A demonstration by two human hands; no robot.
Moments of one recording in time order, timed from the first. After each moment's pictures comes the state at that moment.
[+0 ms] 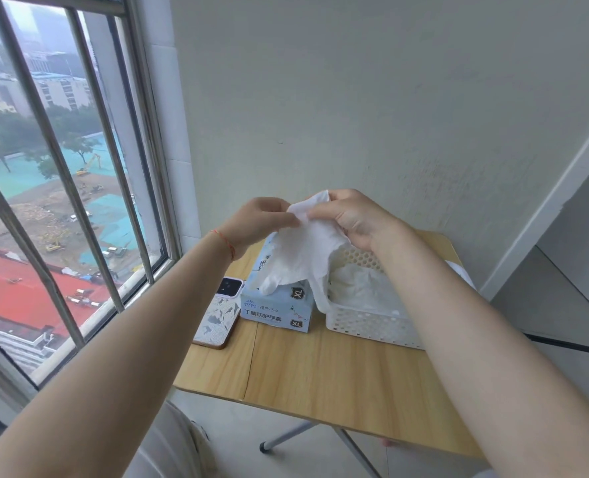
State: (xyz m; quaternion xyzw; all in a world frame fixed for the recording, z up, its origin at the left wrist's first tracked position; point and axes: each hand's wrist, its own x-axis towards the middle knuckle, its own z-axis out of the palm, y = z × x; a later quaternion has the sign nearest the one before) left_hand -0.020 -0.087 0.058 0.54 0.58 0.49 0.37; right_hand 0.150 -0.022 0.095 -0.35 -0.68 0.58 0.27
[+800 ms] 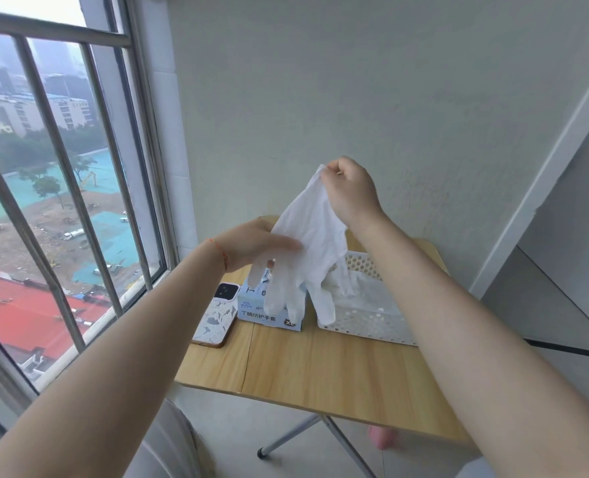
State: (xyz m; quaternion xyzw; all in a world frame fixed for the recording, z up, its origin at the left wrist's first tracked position) left_hand 0.001 -0.125 0.072 0.58 0.56 0.39 0.44; right_hand 0.159 -0.048 0.132 -0.40 -0.74 0.29 0.46
